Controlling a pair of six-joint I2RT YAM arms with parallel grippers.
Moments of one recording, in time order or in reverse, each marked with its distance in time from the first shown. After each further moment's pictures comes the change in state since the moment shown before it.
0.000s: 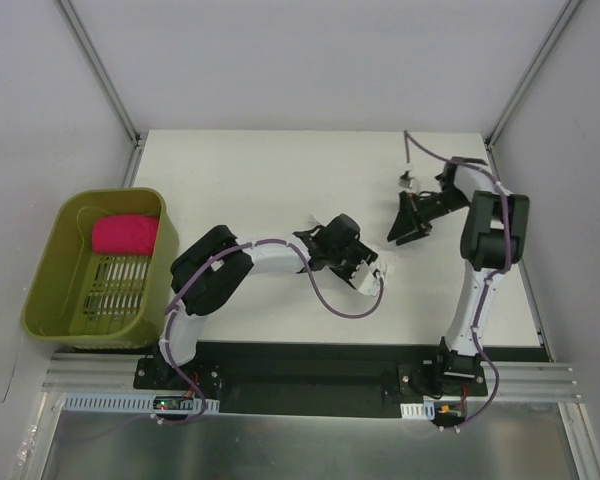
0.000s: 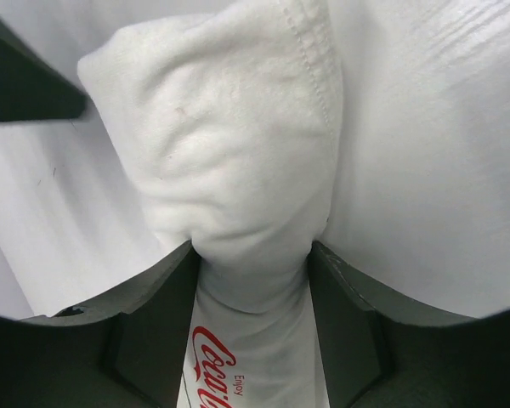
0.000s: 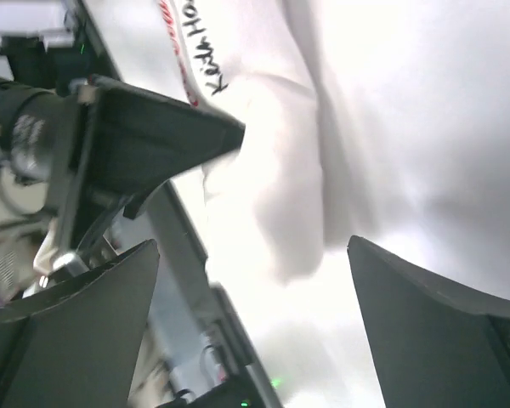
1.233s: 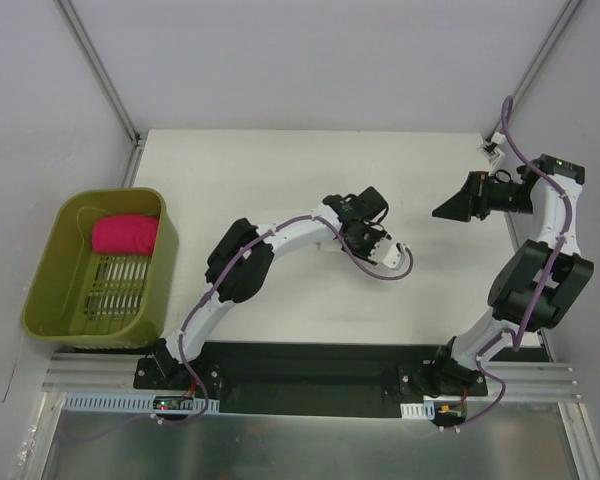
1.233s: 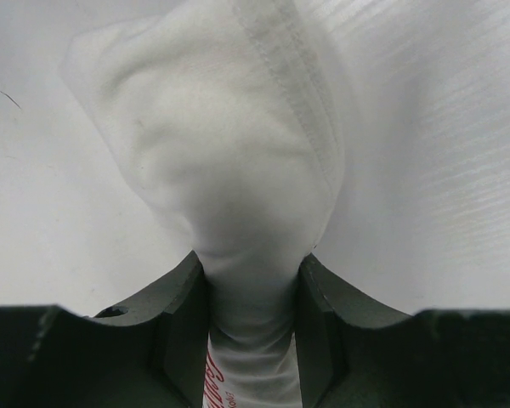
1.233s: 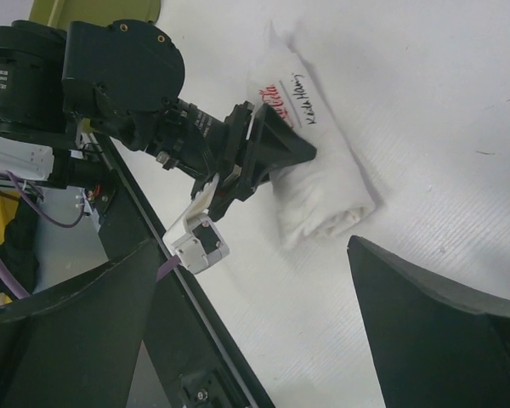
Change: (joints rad) left arm 0.020 0.318 0.727 -0.720 -0.006 -0.086; right arm -0.364 -0.544 -0.130 0.020 -0.221 -0.068
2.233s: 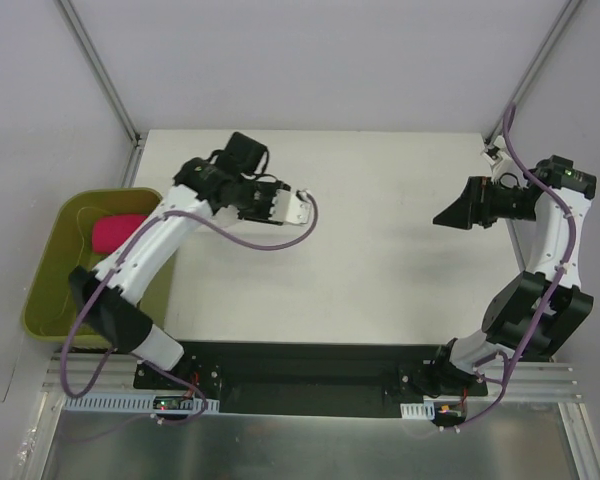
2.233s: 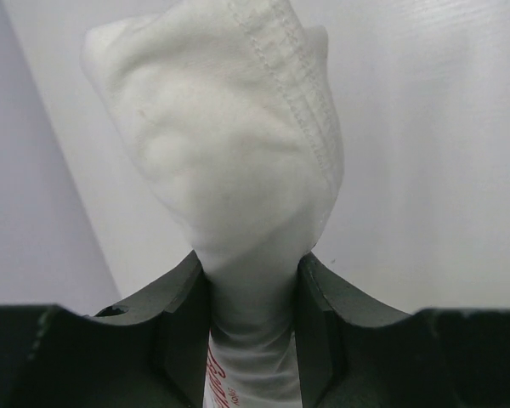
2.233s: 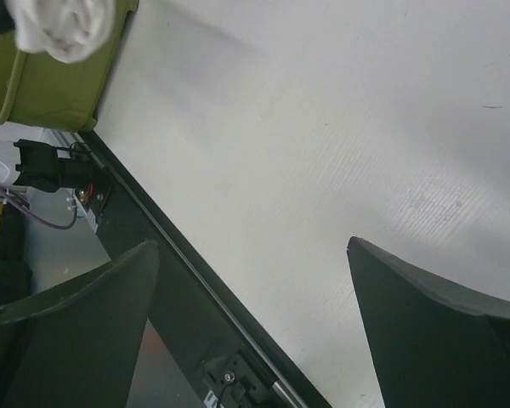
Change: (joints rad) left arm 0.311 -0.767 -0.369 -0.277 -0.013 0.008; right arm -0.006 -0.188 -0.032 -0.002 0.101 0.128
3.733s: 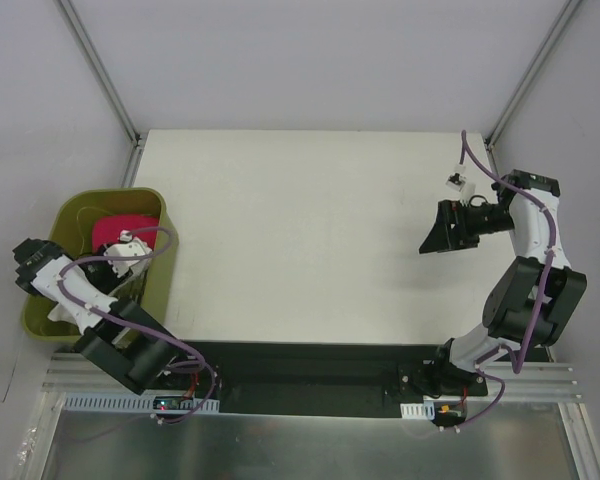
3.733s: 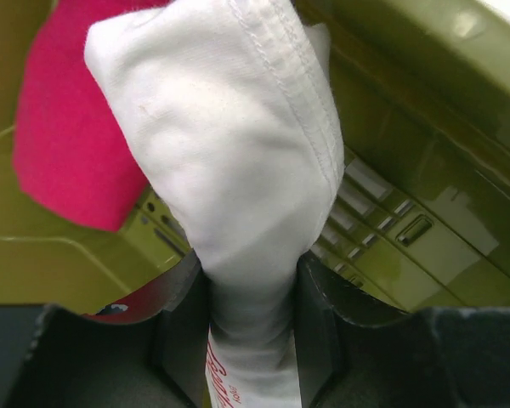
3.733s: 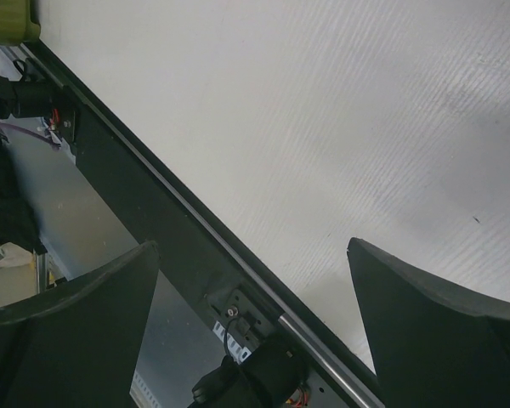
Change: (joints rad) left arm 1.567 -0.404 -0.666 -0.096 0.436 0.687; right arm 0.117 0.054 -0.164 0.005 0.236 0.013
